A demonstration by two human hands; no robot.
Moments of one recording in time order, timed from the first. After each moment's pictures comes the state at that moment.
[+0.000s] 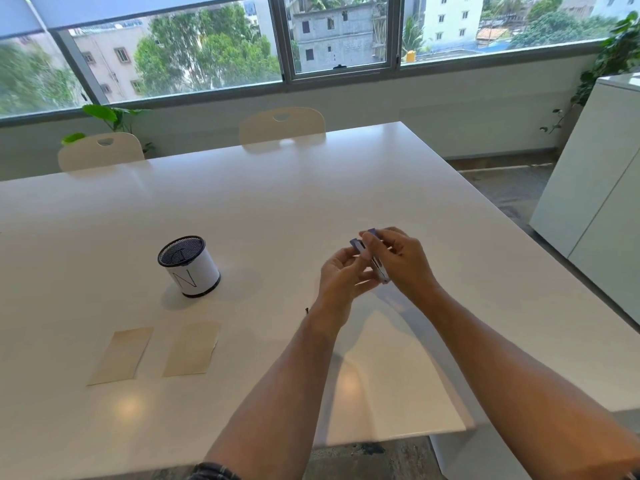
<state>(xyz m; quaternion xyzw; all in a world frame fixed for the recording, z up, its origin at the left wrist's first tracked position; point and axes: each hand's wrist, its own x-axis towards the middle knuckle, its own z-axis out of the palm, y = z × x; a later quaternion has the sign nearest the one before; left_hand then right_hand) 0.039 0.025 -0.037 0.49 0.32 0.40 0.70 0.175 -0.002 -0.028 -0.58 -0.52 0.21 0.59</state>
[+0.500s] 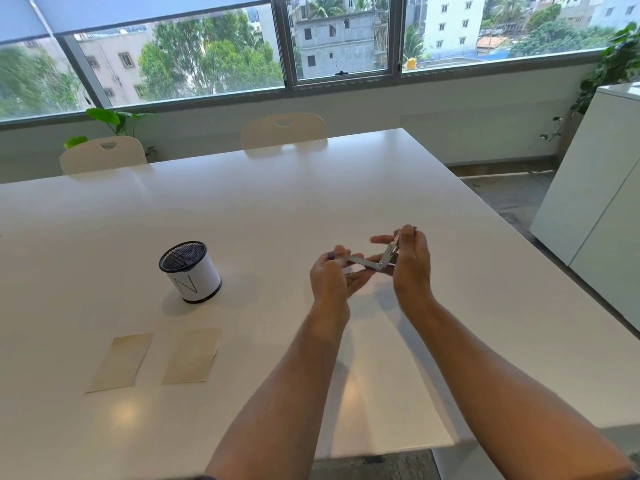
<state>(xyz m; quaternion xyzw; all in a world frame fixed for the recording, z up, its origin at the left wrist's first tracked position) 0.043 0.033 -0.013 0.32 0.41 0.48 0.70 0.158 0.006 -0.024 -0.51 -0.30 0.31 0.74</state>
